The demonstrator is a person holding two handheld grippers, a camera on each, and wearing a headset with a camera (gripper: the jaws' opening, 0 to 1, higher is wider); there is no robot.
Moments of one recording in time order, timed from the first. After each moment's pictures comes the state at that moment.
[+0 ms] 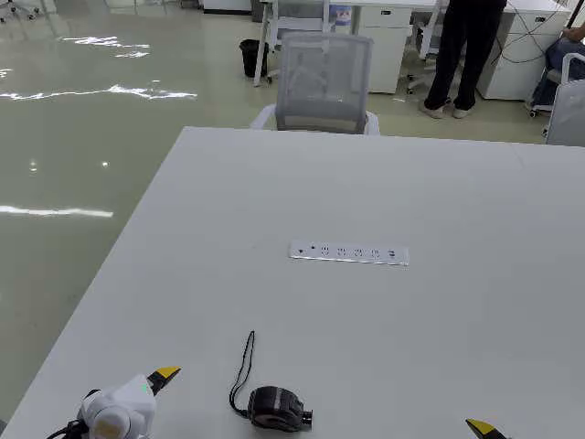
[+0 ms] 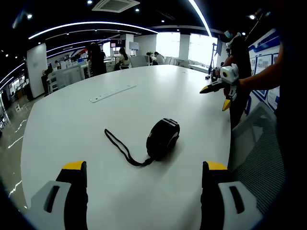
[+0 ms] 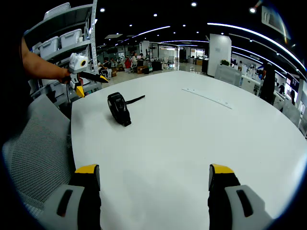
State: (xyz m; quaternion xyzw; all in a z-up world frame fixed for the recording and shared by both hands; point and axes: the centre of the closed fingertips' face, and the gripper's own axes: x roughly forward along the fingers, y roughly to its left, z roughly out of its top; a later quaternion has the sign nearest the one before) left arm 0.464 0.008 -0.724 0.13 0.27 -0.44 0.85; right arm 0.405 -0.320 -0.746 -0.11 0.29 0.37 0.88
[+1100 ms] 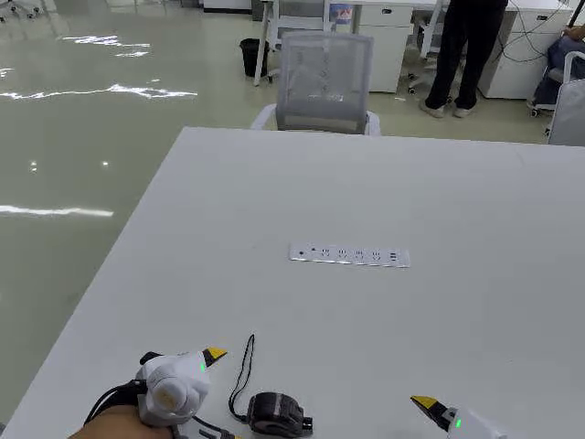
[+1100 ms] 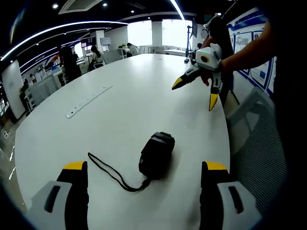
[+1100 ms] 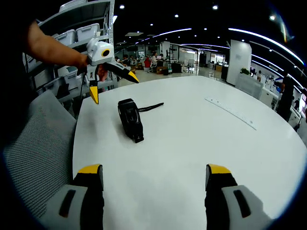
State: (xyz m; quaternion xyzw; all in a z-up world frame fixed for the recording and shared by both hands) left arm 0.489 -0.053 -0.725 0.22 0.28 -0.53 0.77; right arm 0.441 -0.247 -0.747 -0.14 0.27 0.45 0.84
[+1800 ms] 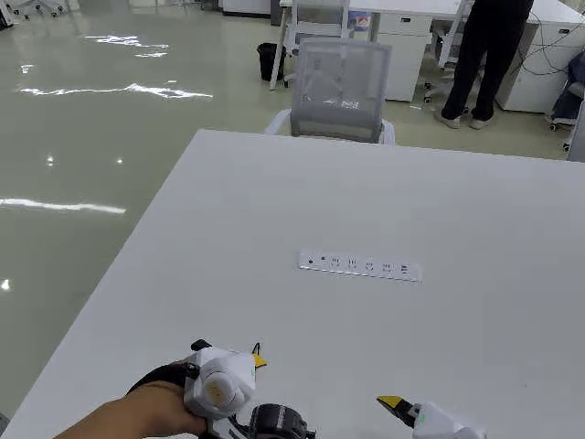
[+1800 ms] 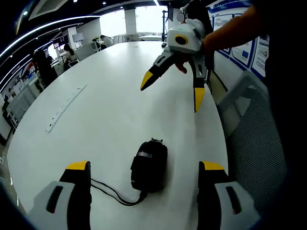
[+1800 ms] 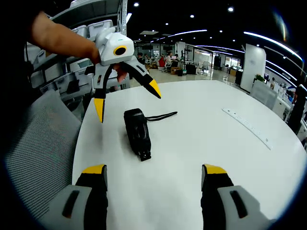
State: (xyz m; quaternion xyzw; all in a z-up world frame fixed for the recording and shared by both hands) left arm 0.484 -0.090 -0.739 0.29 0.30 -0.59 0.69; right arm 0.463 -0.198 -0.742 -0.15 0.26 0.50 0.81
